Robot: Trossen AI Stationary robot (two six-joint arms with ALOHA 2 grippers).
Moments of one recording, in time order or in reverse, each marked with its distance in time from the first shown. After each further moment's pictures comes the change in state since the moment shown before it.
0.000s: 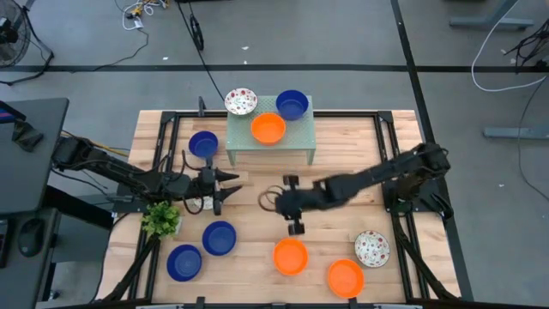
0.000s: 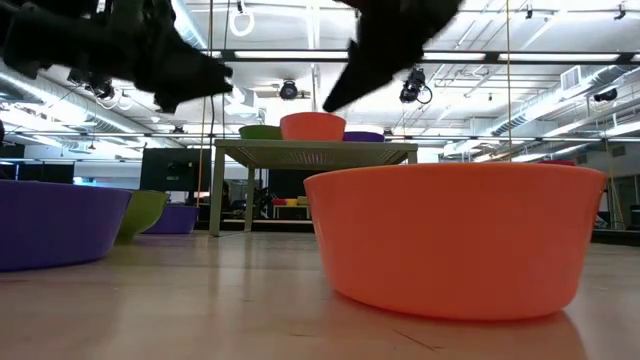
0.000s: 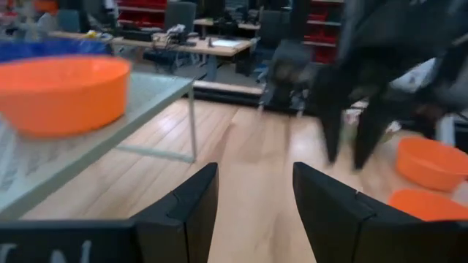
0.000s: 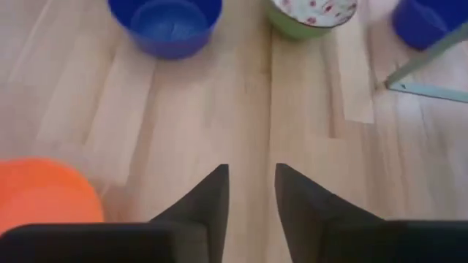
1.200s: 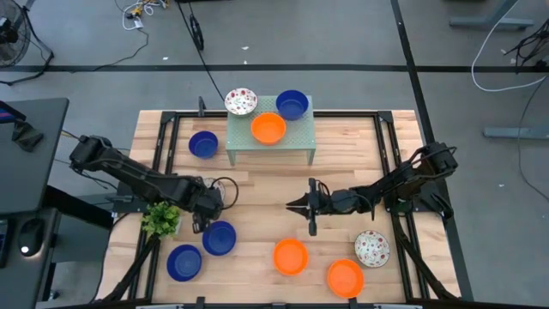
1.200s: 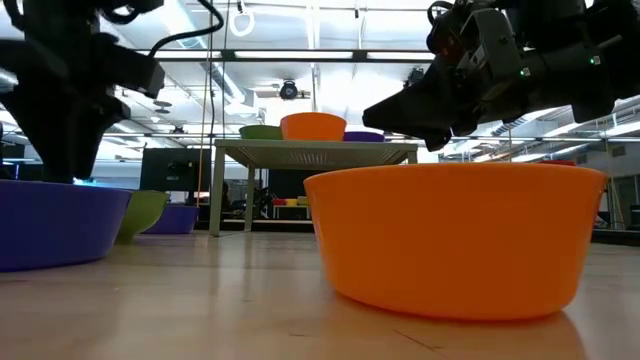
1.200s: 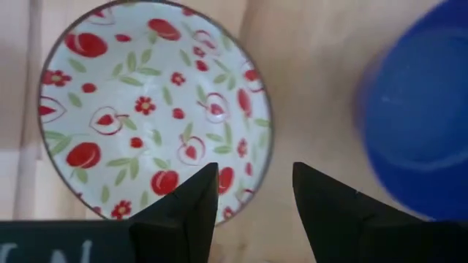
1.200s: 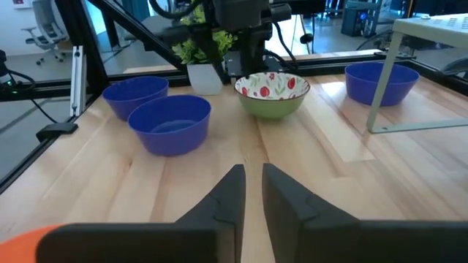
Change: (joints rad) left arm -0.091 0.317 0.544 -1.605 0.343 -0.454; right arm 0.046 -0.046 -0.725 1.301 0.081 0.095
